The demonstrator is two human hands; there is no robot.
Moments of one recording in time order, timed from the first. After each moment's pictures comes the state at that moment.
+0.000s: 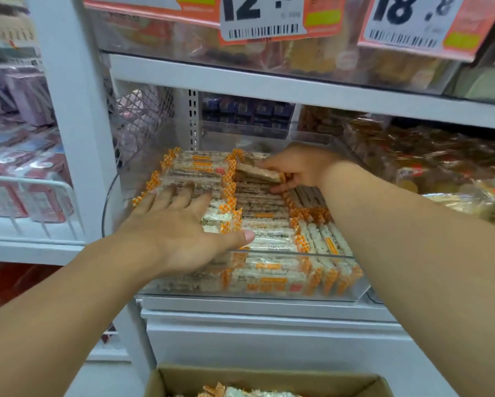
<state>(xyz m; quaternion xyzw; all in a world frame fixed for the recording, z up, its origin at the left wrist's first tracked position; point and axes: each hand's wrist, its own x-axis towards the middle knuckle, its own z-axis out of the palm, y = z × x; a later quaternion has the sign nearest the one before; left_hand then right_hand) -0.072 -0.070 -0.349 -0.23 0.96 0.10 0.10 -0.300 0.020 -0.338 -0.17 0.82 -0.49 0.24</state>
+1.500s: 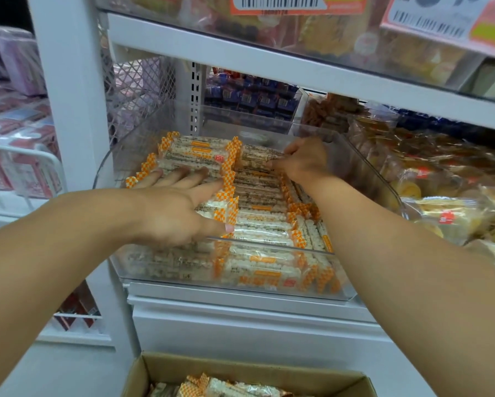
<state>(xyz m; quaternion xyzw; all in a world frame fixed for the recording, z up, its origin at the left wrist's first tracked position) -0.083 -0.091 -0.353 -0.15 0.97 0.09 0.14 -0.321 0.026 -0.367 -0.19 0.91 -0.38 -0.07</state>
